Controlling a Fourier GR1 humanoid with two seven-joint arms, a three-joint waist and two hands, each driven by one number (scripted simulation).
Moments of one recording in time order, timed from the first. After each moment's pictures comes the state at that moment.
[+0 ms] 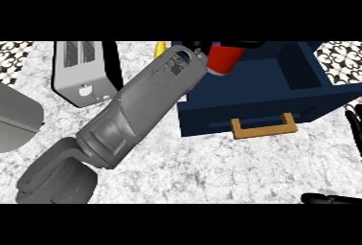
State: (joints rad) left arm -1.46 0.00 -0.57 -0.39 0.48 0.65 -0.01; right arm 0.12 -0.04 -0.25 -2.12 -0.08 0.19 0.14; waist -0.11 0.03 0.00
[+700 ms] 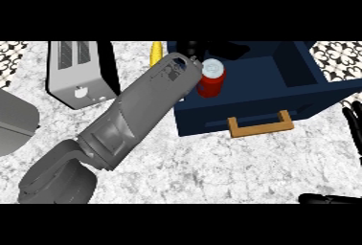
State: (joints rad) left arm -1.43 0.00 -0.64 -0.36 0.54 0.76 -0.04; right arm 0.10 -0.05 -0.23 -2.13 -0.07 0.20 0.15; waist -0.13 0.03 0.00
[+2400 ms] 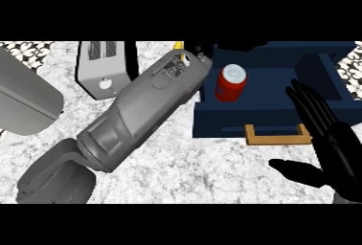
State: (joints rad) left arm -1.43 0.00 -0.61 -0.46 0.71 0.84 -0.11; right arm -0.04 -0.24 0.07 -1.99 0.85 0.08 0.00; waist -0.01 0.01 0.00
